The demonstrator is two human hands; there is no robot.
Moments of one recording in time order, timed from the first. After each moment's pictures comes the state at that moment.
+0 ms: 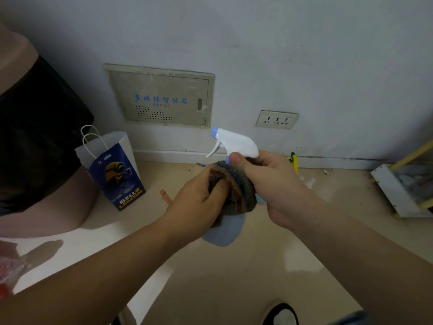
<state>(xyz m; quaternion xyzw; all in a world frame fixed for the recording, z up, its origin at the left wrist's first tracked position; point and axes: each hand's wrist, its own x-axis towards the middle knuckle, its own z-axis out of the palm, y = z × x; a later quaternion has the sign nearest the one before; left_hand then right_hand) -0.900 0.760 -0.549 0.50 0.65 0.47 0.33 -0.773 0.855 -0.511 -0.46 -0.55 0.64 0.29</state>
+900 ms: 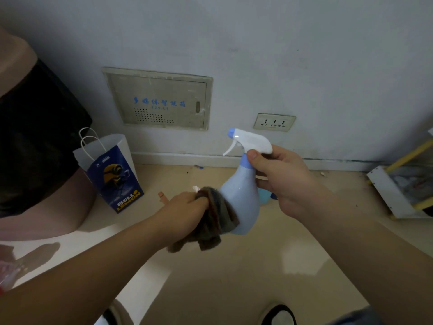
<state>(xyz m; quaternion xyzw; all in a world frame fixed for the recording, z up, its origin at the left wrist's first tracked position) -0.913 0.749 -0.537 0.39 0.72 0.28 0.50 -0.757 0.873 -0.501 -0.47 -0.51 0.65 0.31</state>
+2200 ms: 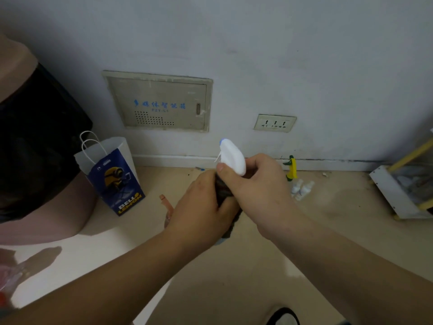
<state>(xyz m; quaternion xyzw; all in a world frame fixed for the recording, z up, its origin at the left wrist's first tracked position) -0.883 0.758 -0.537 0.51 0.70 0.42 0.28 -0.783 0.831 -0.506 -0.53 -0.65 0.46 0.31</state>
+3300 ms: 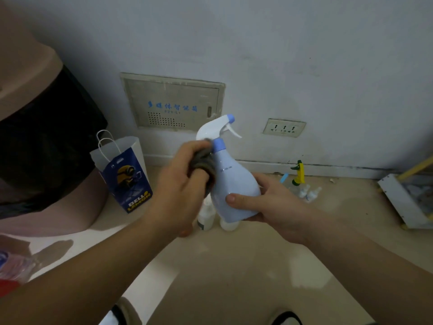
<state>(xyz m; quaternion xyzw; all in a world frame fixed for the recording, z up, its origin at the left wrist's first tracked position) -0.929 0.743 -0.515 0.44 0.64 0.58 0.25 -0.756 0.855 -0.535 -0.43 -0.59 0.67 0.12</state>
